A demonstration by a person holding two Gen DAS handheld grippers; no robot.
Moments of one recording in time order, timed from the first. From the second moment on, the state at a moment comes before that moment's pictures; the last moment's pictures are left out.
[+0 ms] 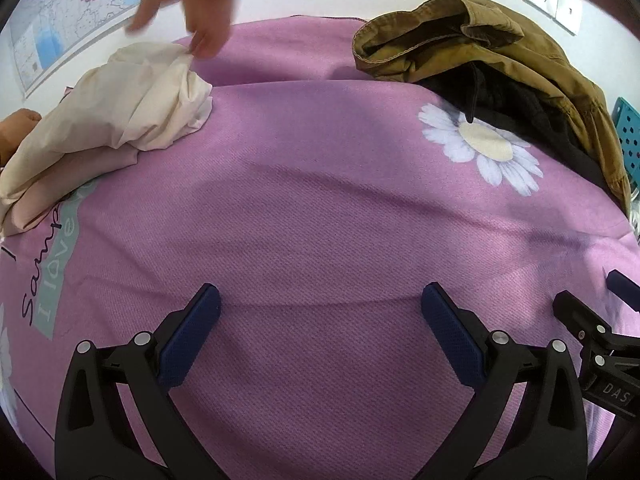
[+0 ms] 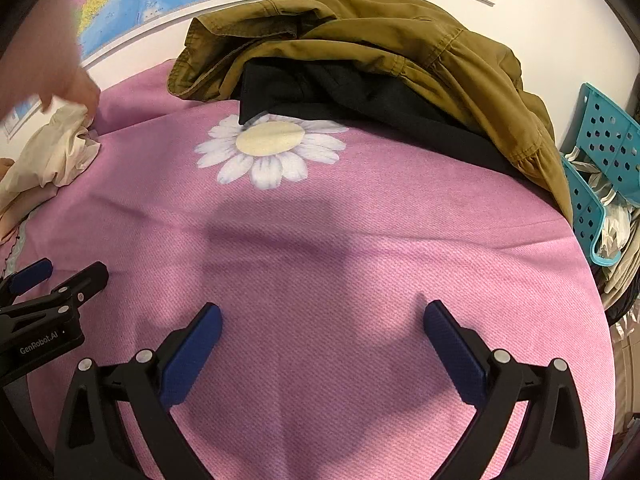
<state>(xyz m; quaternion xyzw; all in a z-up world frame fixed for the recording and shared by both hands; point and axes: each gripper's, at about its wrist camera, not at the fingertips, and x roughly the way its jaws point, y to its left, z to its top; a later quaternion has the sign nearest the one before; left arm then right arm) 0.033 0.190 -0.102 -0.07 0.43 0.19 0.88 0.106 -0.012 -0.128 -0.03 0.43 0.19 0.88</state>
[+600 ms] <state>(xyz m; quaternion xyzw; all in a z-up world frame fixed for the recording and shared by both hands) 0.035 0.190 -0.103 -0.07 0.43 0.19 0.88 0.107 -0.011 -0.128 -0.03 0.43 0.19 0.88</state>
